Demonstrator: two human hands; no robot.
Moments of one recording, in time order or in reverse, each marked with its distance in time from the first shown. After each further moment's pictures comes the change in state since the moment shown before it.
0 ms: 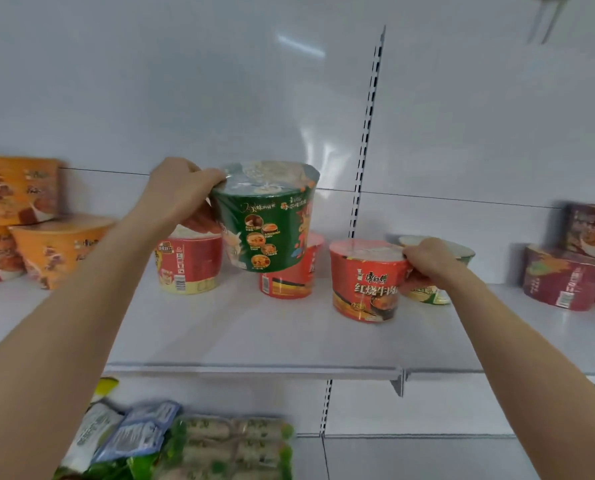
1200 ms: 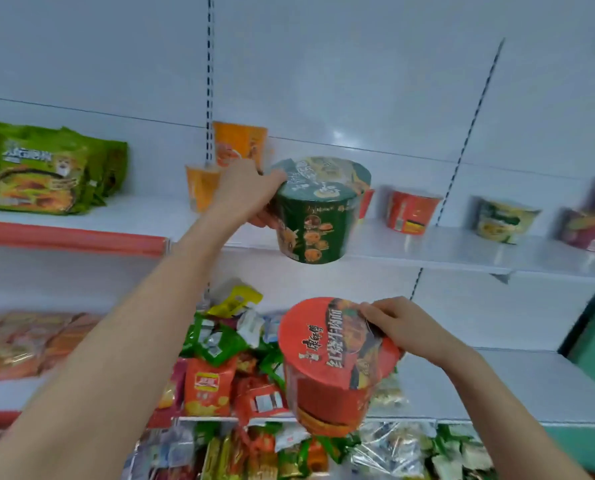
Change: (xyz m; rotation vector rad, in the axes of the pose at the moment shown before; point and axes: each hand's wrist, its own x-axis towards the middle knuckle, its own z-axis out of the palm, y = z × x) left_hand -0.123 -0.132 -0.289 -0.069 -0.144 0.031; right_hand -0.421 -0.084 0.235 -0.296 -0.348 -0.409
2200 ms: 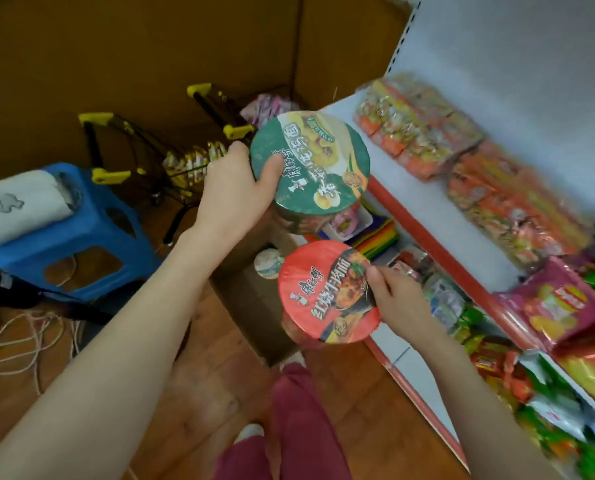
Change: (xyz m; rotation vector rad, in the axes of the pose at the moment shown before) left_hand -0.278 -0.470 -0.421 0.603 0.651 -0.682; right_hand 0.039 -0.293 0.596 0.048 -0.698 -0.455
